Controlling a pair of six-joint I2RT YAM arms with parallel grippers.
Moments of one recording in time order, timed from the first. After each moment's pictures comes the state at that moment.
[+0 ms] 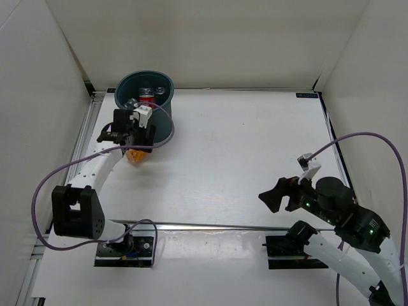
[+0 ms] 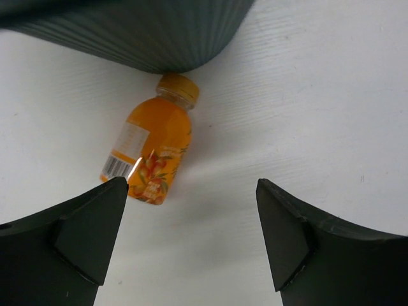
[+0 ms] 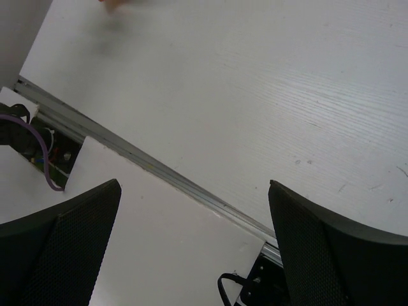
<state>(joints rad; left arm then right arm) -0.10 1.41 1.08 -0.49 0.07 0.17 0.80 0.39 0.90 -0.99 0.04 0.50</state>
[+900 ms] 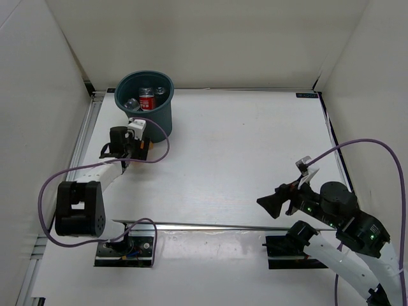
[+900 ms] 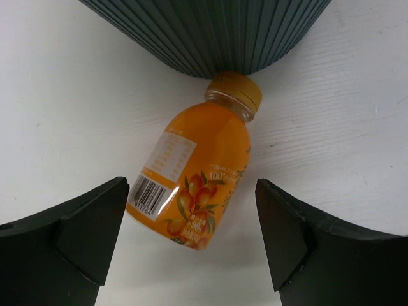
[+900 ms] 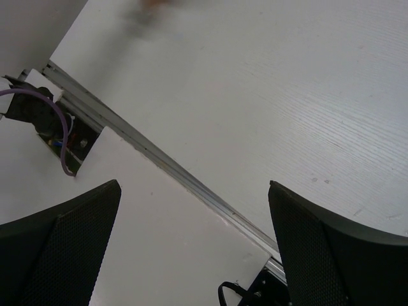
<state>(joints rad) -0.02 1.41 0.72 0.03 0.05 0.28 0.80 0.29 0.85 -0.92 -0.06 0.44</state>
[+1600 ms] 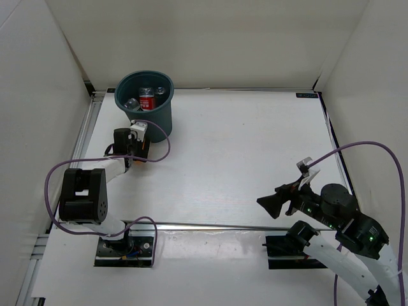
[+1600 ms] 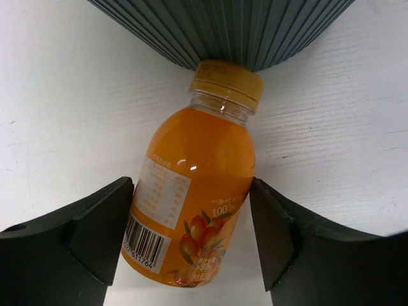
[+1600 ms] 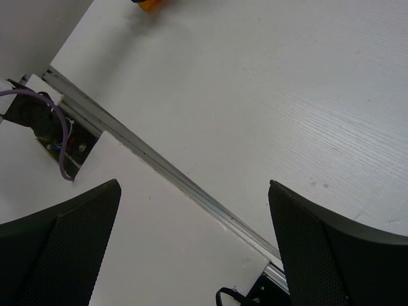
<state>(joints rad) -0.02 1.54 0.71 0.14 0.04 0.27 0.80 0.26 0.82 -0.90 -0.06 0.43</state>
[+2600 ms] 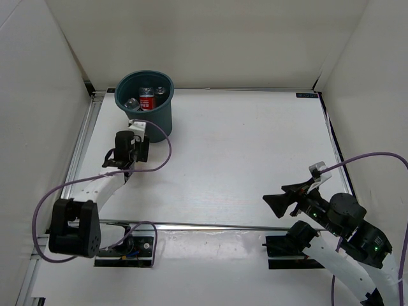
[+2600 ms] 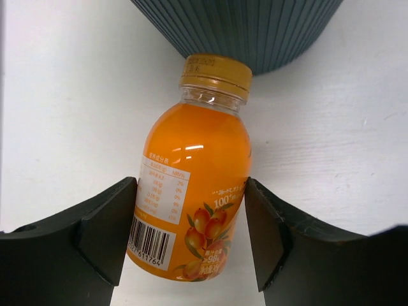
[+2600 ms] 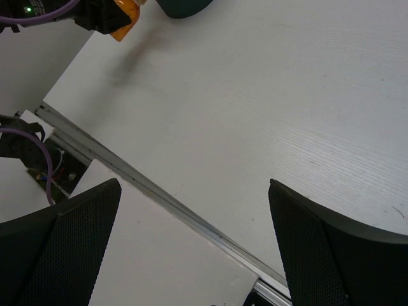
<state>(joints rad) -0.13 1.29 0.65 0.04 -0.16 0.17 0.80 0.13 0.77 -0.87 0.05 0.44</state>
